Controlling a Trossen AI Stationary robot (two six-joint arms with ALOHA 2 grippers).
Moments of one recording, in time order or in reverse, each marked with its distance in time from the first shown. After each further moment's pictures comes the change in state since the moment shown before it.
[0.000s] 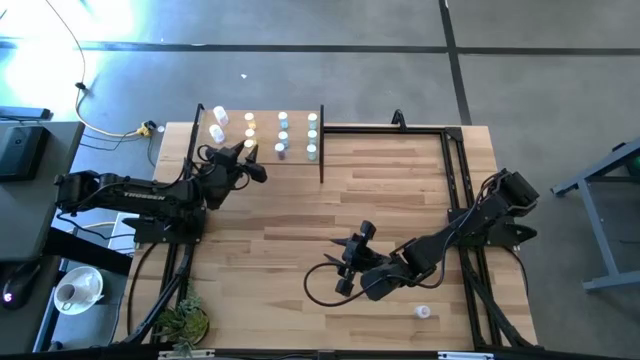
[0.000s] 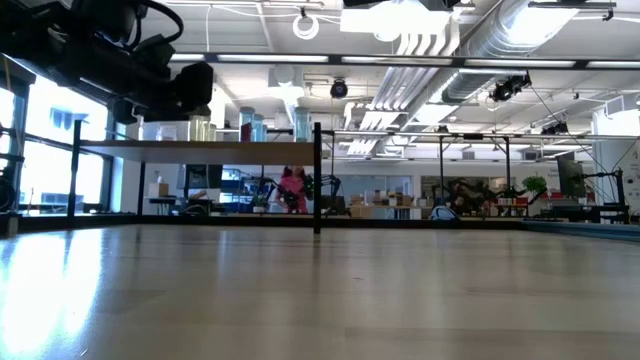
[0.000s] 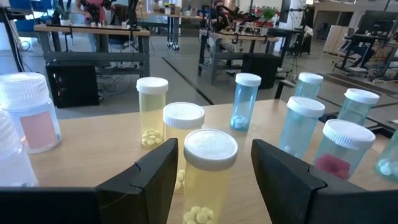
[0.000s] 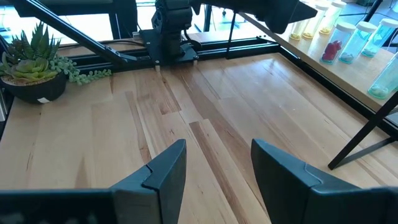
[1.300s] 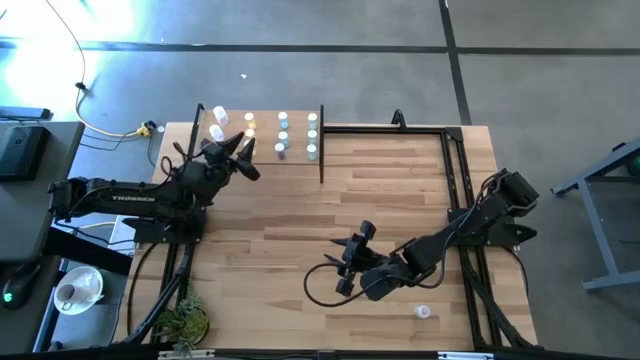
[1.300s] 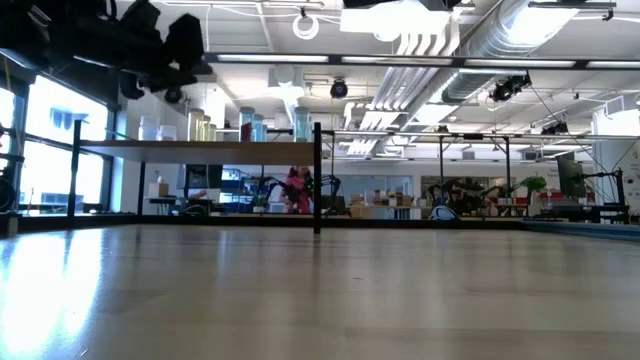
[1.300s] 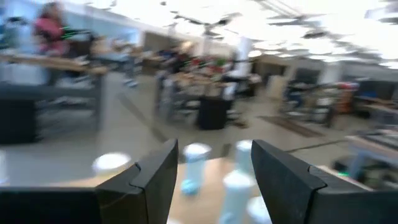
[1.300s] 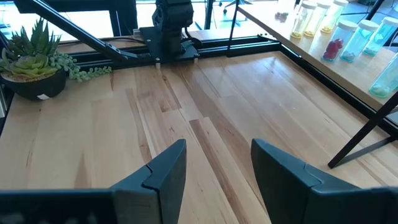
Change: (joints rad) left arm -0.002 -0.159 0.000 0.155 0.158 0.147; right arm 0.000 0.000 0.000 -0.009 -0.006 0.000
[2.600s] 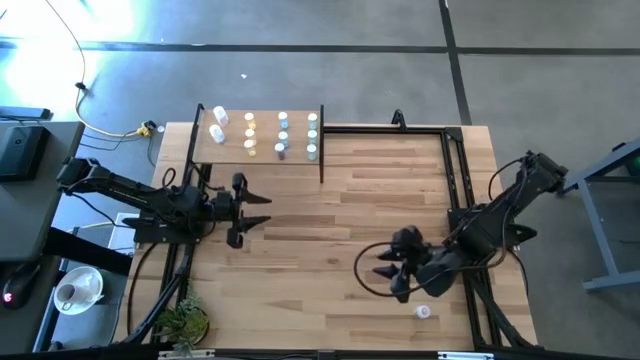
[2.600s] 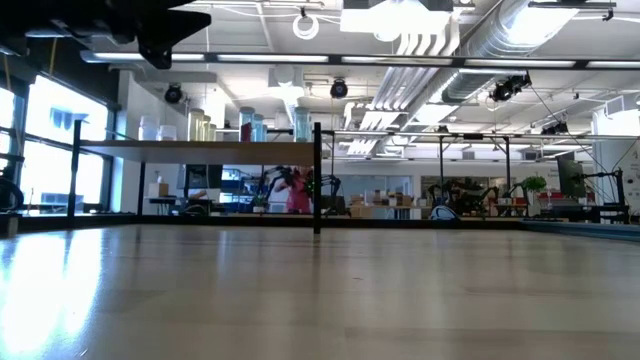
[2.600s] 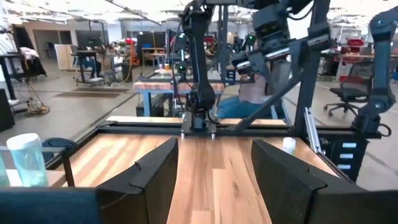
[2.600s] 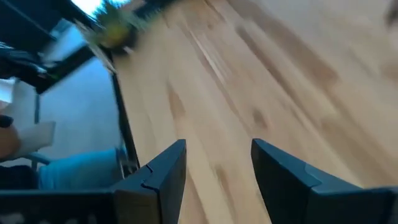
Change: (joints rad) left arm -0.428 -0.079 0.000 -0.190 0.528 0.079; right arm 0.146 -0.336 0.000 -0.533 -0.325 0.613
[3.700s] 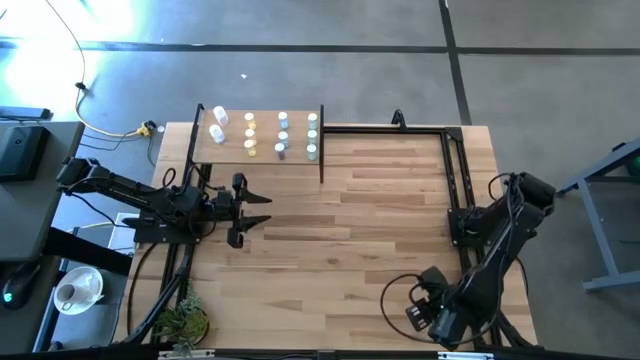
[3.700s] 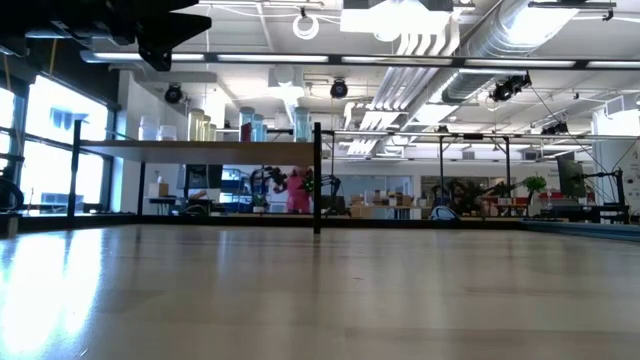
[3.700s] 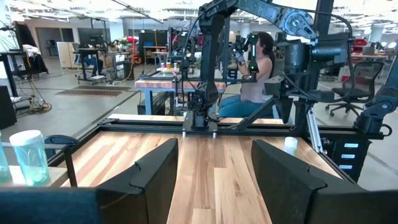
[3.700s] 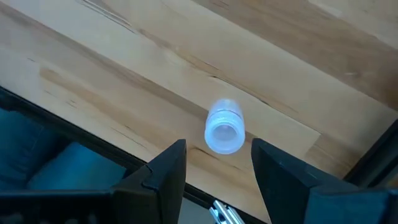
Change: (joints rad) left arm -0.002 0.000 0.000 -0.008 -0.005 -0.008; right arm 0.278 0.246 0.000 -0.350 -0.439 1.022
